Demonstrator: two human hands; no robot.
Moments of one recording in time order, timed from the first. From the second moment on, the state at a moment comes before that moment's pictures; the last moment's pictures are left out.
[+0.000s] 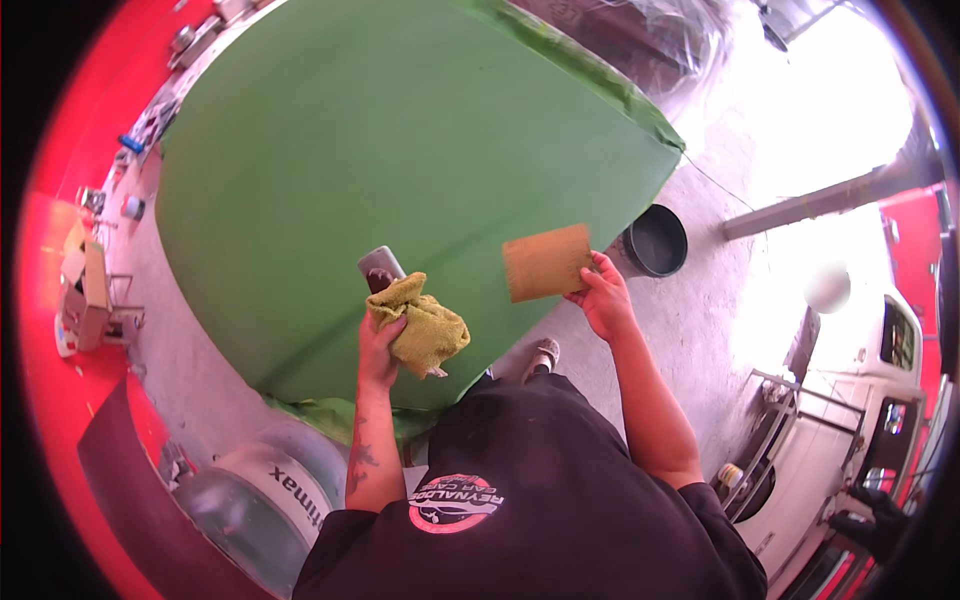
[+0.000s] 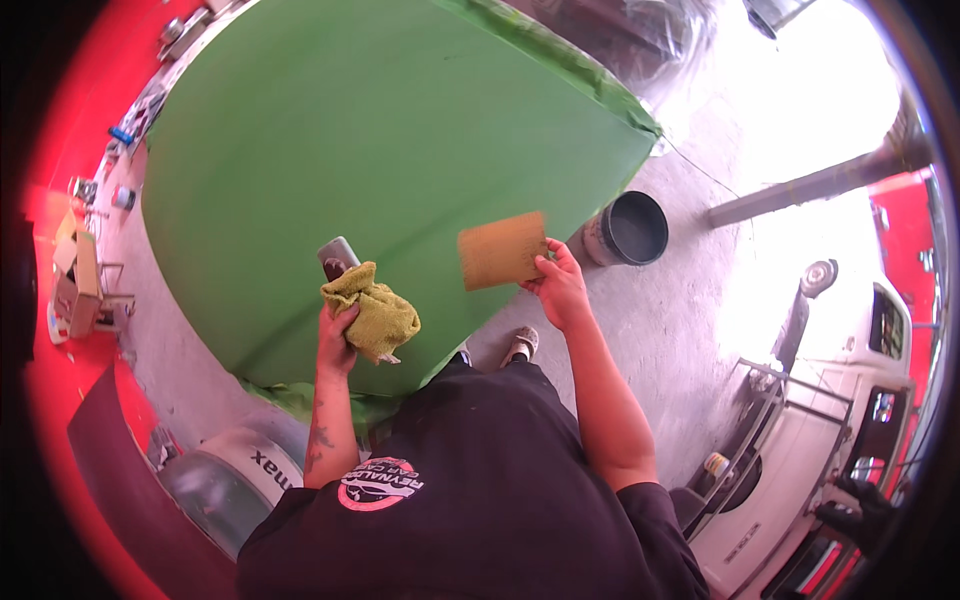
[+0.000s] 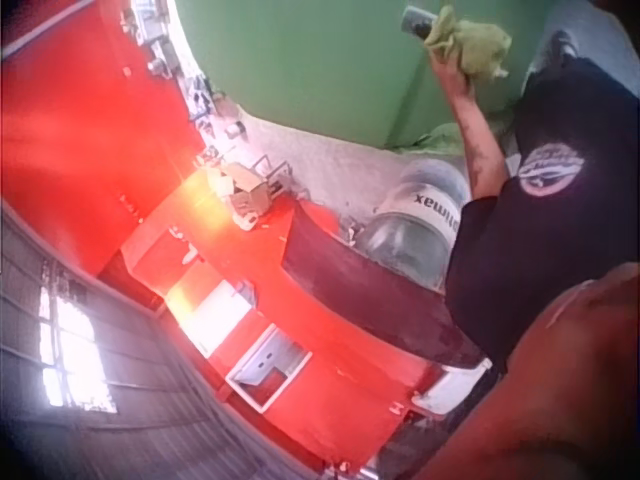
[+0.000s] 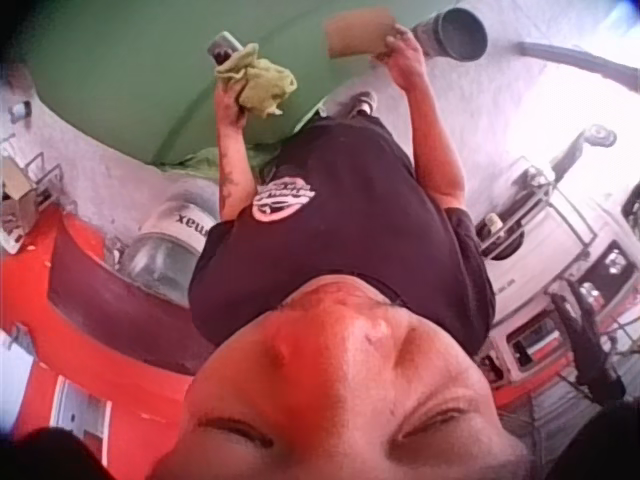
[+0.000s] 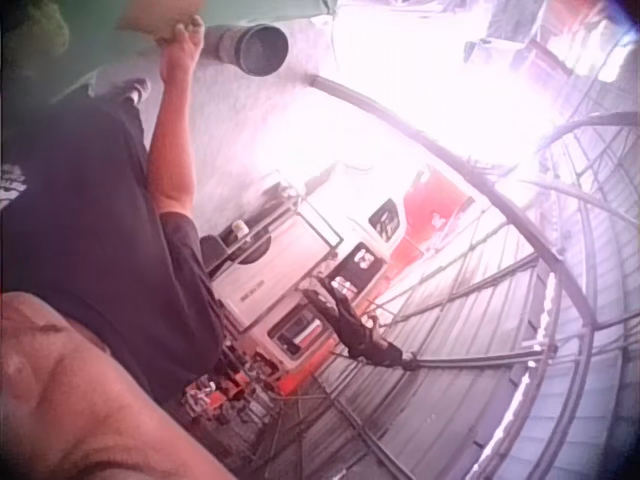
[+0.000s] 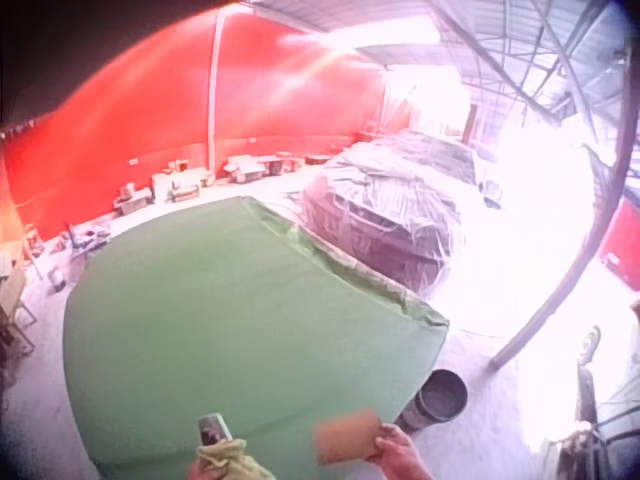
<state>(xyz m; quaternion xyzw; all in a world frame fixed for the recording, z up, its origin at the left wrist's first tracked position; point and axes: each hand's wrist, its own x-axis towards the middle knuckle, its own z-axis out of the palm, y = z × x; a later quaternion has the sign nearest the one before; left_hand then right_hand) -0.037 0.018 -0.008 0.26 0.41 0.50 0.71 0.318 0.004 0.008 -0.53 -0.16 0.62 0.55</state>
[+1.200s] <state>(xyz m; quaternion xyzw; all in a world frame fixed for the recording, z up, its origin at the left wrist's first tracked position) 0.063 0.006 0.019 0.34 0.39 0.31 0.80 0.388 -0.240 -0.044 -0.48 0.05 0.43 0.76</state>
